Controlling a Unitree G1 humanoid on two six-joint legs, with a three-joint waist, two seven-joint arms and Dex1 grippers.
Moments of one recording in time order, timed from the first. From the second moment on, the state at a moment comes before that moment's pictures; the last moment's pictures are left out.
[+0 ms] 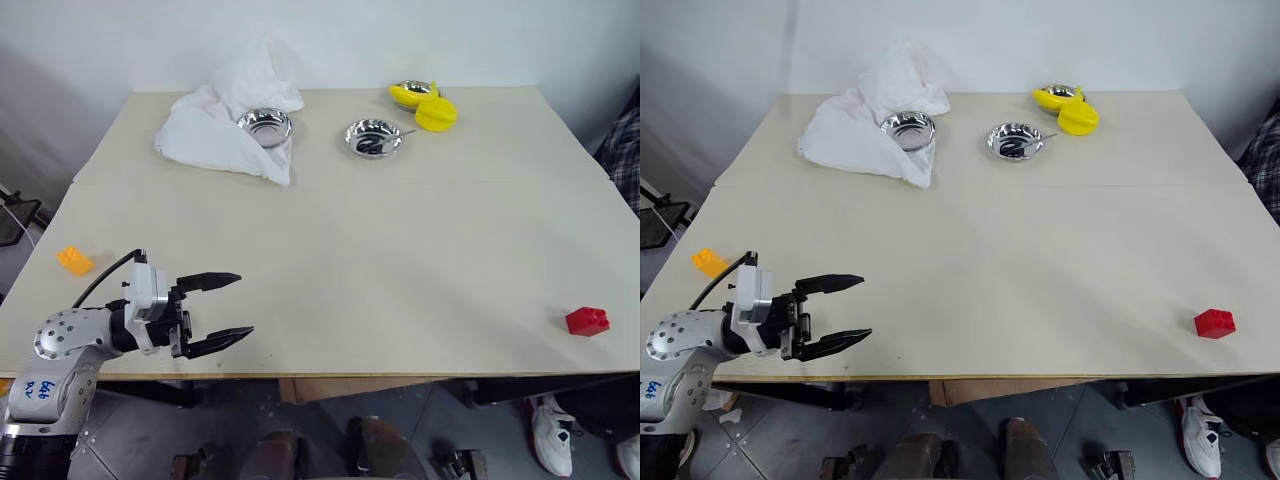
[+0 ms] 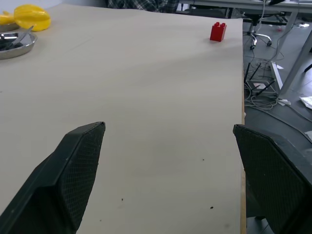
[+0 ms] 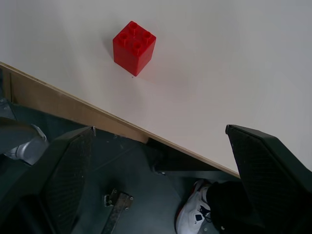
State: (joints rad) left arm -0.02 0.74 0.23 -0.24 -0.62 0.18 -1.12; right arm 0.44 -1.15 -0.96 0.56 0.41 0.02 1.42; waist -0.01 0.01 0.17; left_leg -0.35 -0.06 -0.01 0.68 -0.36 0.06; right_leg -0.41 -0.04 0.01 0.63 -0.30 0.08
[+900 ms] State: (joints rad) left arm 0.03 0.73 0.24 -0.39 -0.62 0.22 -1.02; right arm -0.58 -1.28 0.07 0.92 -0.10 -0.20 1.52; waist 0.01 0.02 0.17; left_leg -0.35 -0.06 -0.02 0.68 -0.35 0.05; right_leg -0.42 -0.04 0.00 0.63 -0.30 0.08
